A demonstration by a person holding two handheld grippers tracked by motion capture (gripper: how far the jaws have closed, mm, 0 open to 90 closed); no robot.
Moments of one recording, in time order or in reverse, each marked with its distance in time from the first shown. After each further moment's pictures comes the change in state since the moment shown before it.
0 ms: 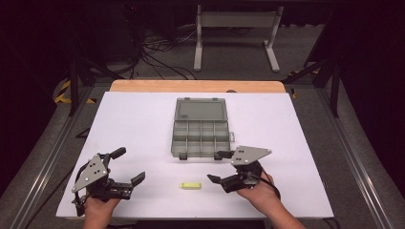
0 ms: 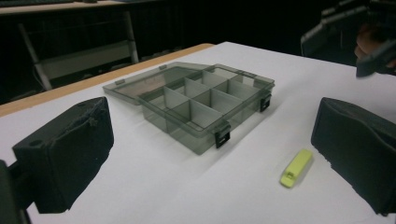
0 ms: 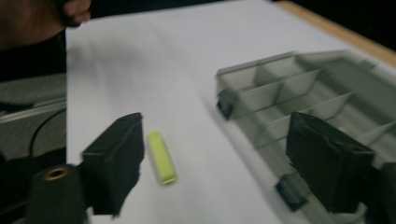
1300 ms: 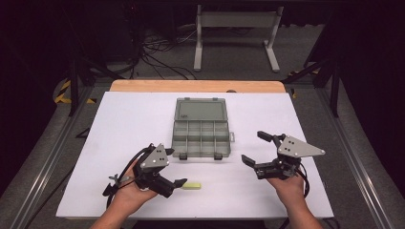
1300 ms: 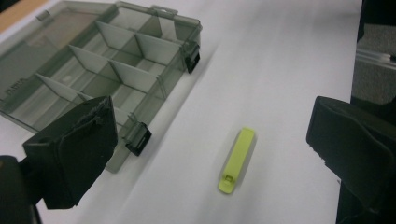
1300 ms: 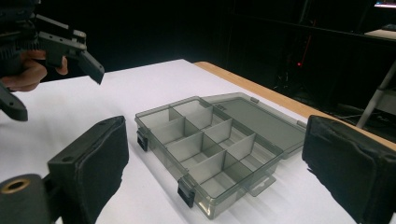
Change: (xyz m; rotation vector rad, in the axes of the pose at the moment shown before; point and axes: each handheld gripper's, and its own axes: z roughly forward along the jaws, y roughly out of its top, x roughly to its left) left arm -0.047 0.052 0.098 0.442 -0.253 0.173; right arm -0.040 -0.021 -0.071 -0.228 -0.218 0.059
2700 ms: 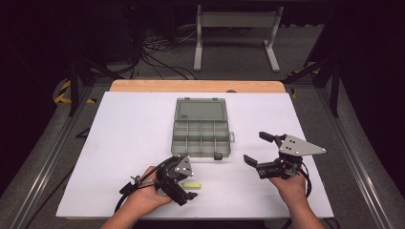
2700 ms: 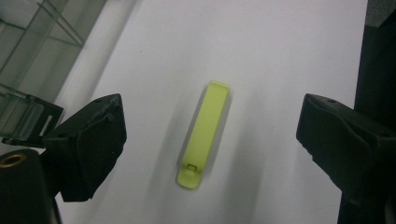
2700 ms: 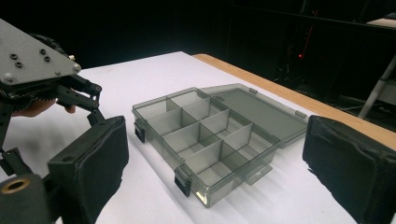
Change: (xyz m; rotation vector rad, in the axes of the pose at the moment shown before) left arm -0.012 -0.006 0.063 0.286 -0.145 0.043; right arm -0.006 -0.005 -0.001 0.026 0.005 0.010
